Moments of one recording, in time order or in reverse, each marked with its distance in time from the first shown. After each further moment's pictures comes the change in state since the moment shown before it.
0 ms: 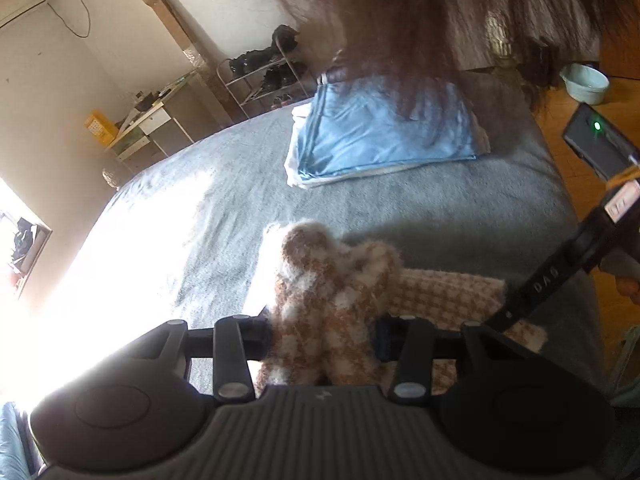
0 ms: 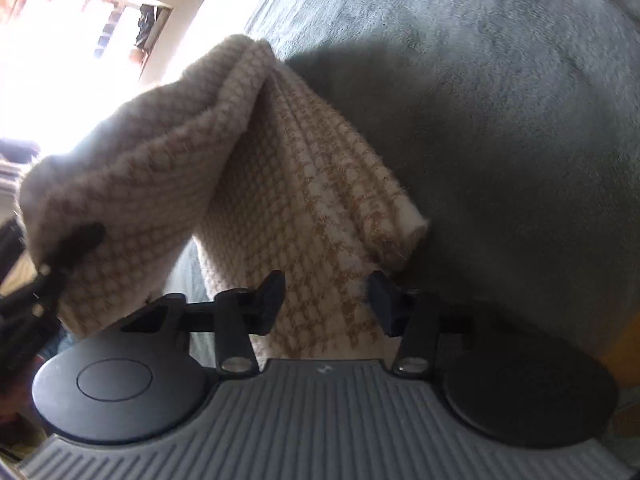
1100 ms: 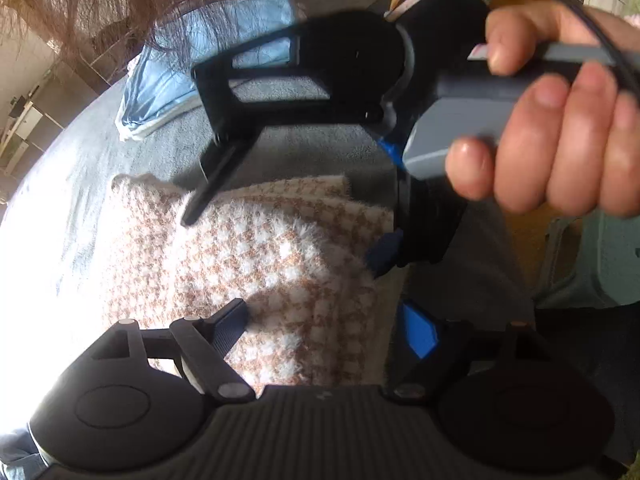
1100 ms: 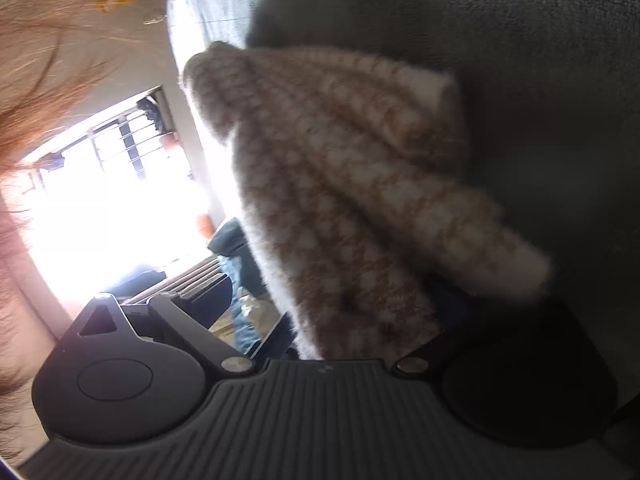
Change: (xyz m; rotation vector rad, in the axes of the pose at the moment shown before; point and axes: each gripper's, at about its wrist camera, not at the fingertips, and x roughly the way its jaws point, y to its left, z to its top) left arm 0.044 -0.104 -0.043 0.258 0.166 -0.279; right arm 0.076 -0.049 -0.062 0.697 0.101 0.496
